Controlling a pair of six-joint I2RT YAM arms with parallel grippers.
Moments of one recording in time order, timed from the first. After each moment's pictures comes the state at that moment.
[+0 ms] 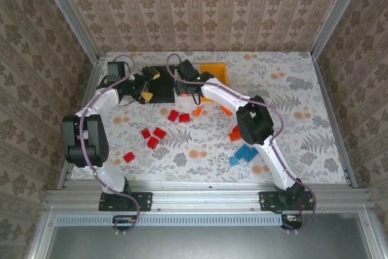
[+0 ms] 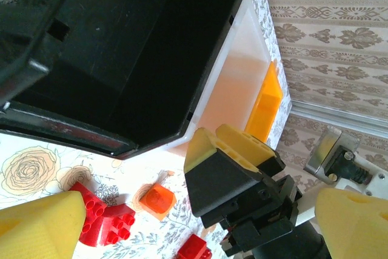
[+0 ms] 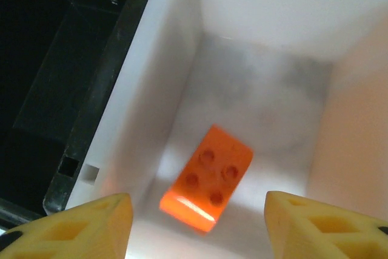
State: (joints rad) left arm -0.05 1.70 1.21 -0.30 0.68 -1.00; right arm 0.65 2.42 2.16 -0.61 0.19 0.34
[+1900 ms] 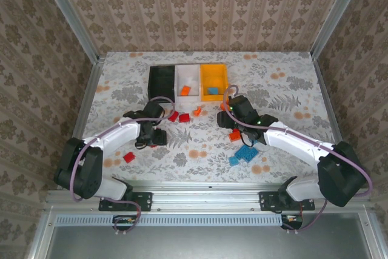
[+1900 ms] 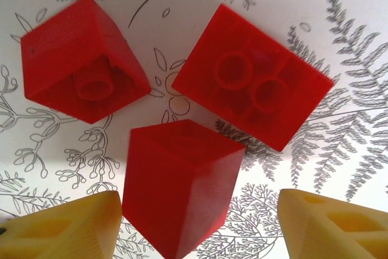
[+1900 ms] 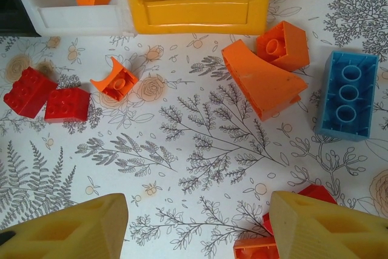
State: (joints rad) left arm -0.50 1.41 0.79 -0.76 -0.05 -0.46; right arm 0.61 1.34 0.83 -0.29 0.18 0.51
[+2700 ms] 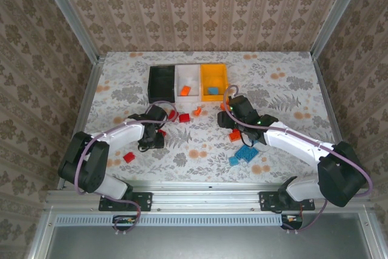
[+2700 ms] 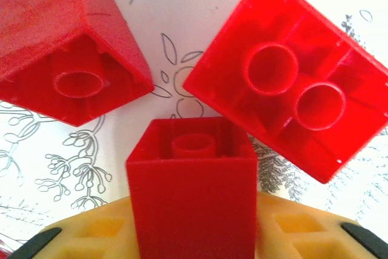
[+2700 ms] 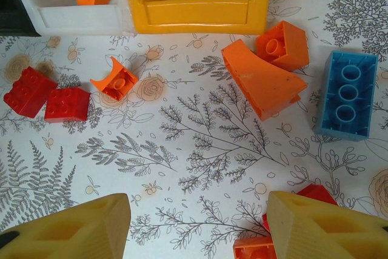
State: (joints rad) left arm -0.52 1.47 0.75 -0.70 -0.10 -0.54; right arm 0.61 1.34 0.83 -0.29 0.18 0.50
